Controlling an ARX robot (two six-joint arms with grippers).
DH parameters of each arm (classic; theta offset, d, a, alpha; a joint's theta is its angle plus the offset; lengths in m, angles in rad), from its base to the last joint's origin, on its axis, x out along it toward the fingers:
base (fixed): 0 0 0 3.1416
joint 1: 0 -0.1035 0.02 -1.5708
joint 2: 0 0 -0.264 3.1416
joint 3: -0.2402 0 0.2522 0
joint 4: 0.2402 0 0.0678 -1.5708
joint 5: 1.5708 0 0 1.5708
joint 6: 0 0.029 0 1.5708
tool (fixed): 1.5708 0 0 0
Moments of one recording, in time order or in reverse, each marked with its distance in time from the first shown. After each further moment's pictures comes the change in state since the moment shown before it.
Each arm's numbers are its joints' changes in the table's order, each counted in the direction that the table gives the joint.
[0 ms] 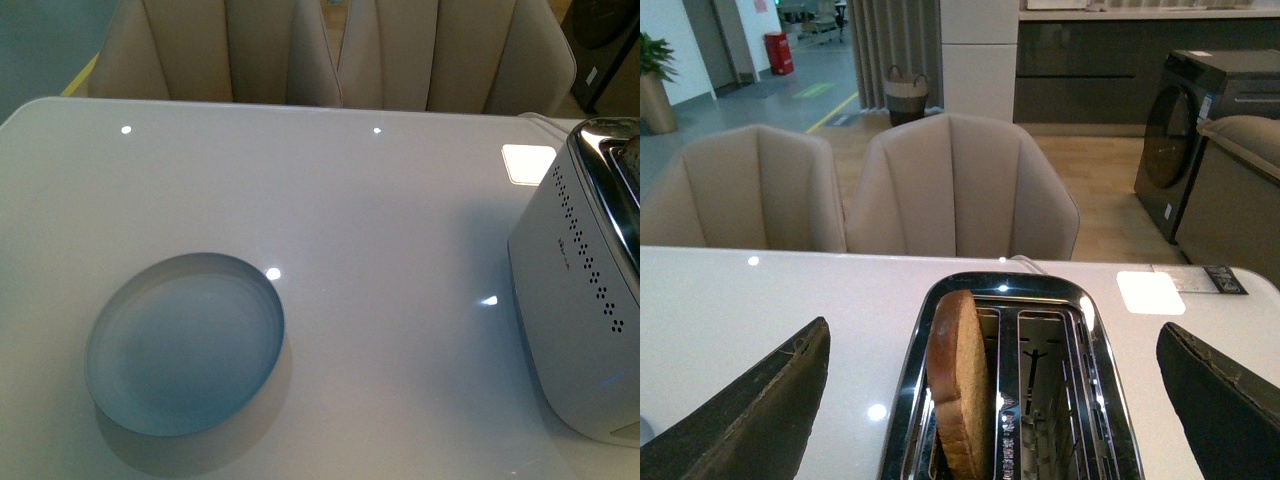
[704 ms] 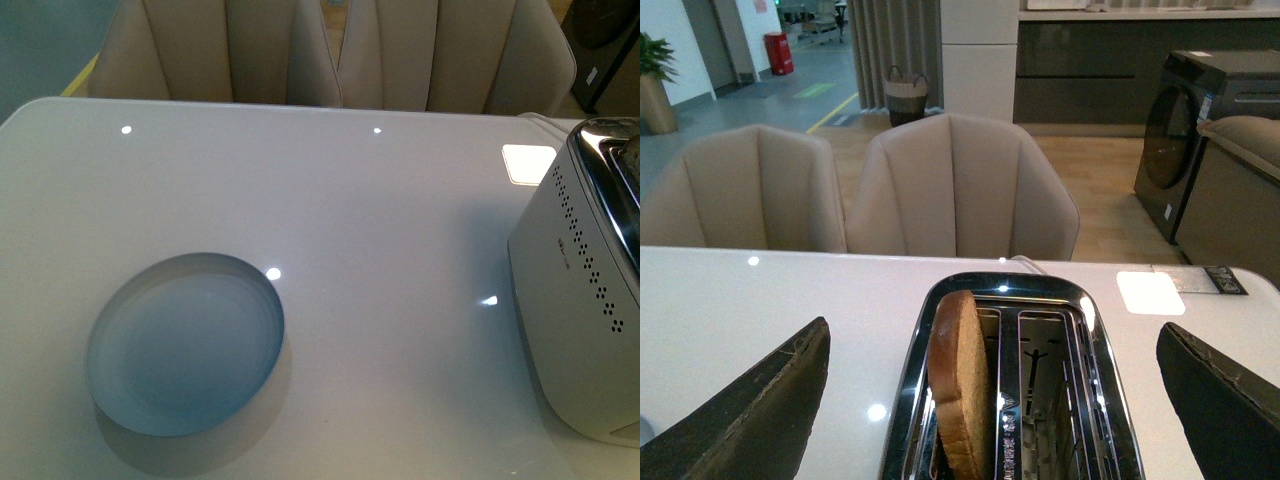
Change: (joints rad) left arm 0.000 0.624 0.108 0.502 -0.001 0.004; right arm 0.000 0.000 0.000 0.000 0.000 0.000
